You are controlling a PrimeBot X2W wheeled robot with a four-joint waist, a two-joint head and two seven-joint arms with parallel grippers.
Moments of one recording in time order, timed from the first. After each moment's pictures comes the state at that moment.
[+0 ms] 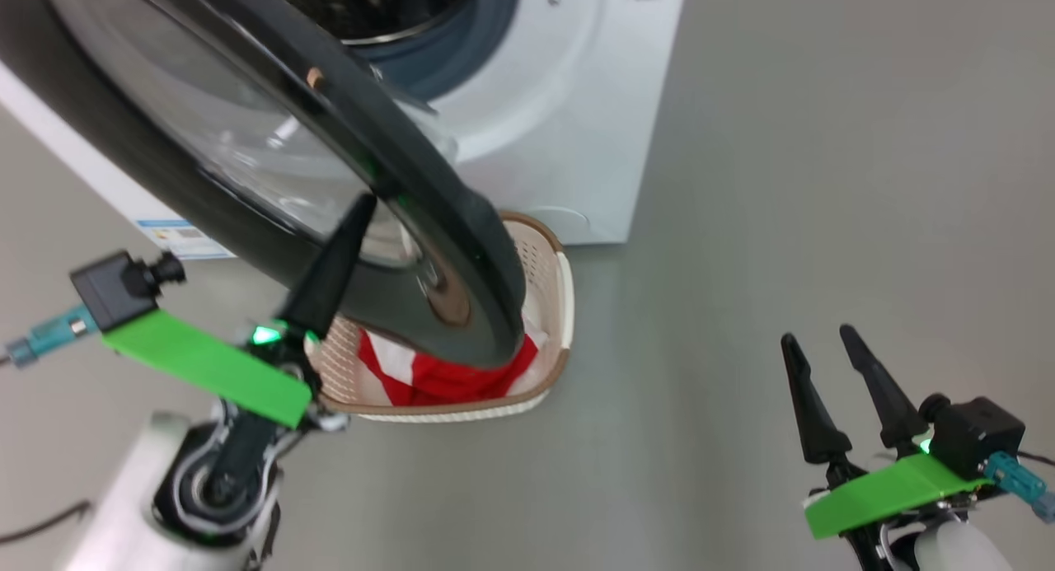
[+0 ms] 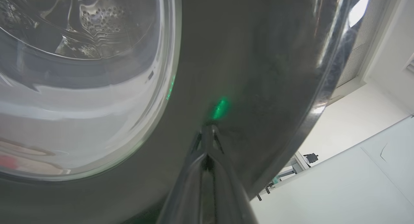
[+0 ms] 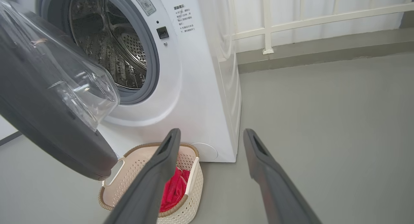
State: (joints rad) left arm -0.49 0.30 -0.35 0.07 -1.44 -0.12 0.01; right arm -0.08 -0.10 0.07 0.23 0.41 0.12 -0.26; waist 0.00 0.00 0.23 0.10
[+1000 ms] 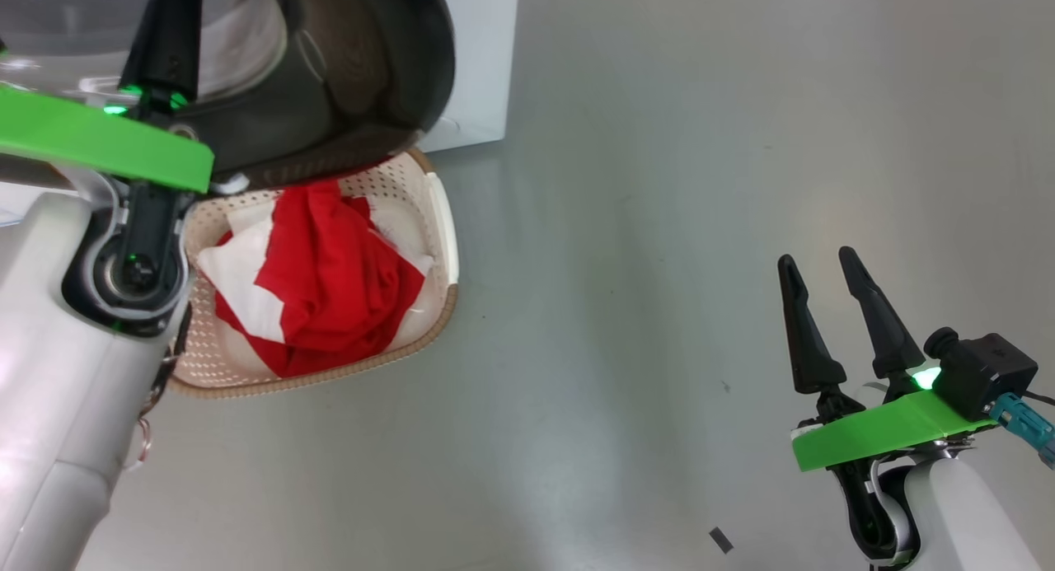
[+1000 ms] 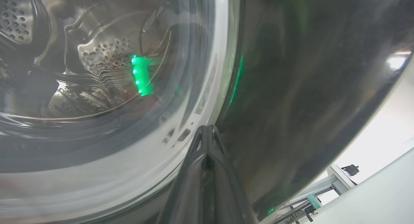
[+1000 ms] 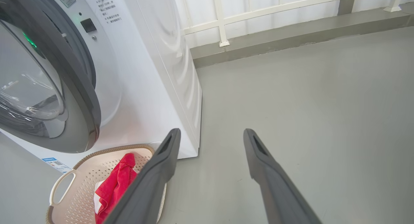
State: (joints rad) left arm -0.99 0.38 -0.49 0.42 -1.40 -0.12 -0.26; right arm -0.21 -0.06 0.04 0.21 0.41 0.12 -0.26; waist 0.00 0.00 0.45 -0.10
